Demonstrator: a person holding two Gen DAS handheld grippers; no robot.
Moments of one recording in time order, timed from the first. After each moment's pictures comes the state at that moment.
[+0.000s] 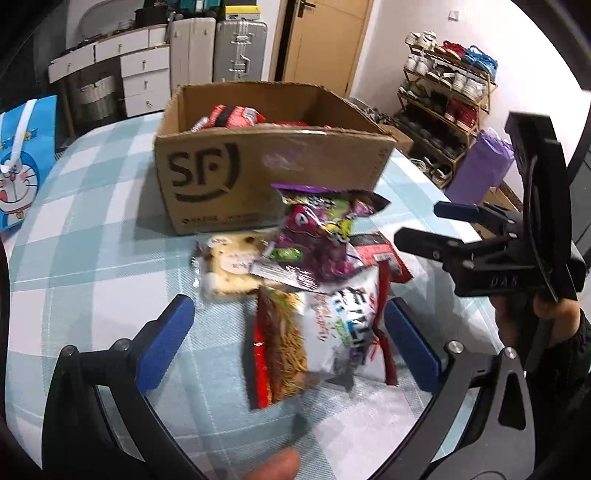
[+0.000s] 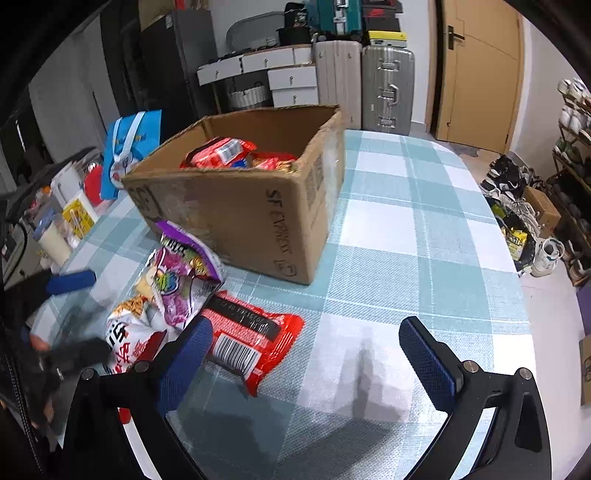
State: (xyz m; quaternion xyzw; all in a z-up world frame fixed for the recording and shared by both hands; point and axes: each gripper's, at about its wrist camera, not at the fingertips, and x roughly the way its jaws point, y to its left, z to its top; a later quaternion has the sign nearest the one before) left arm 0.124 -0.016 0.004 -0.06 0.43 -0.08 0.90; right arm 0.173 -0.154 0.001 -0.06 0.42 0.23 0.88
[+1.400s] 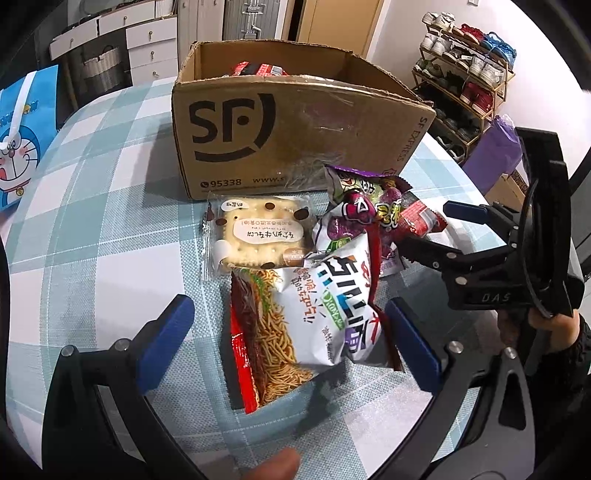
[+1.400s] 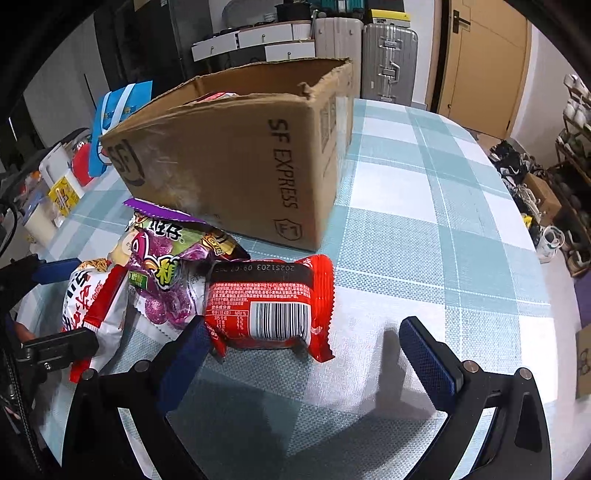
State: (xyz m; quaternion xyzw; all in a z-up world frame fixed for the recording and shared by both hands) left arm 0.139 0.004 -0.023 -0.06 0.48 -0.06 0.87; right arm 0.179 -0.134 -0.036 -0.08 0.46 0.21 0.86
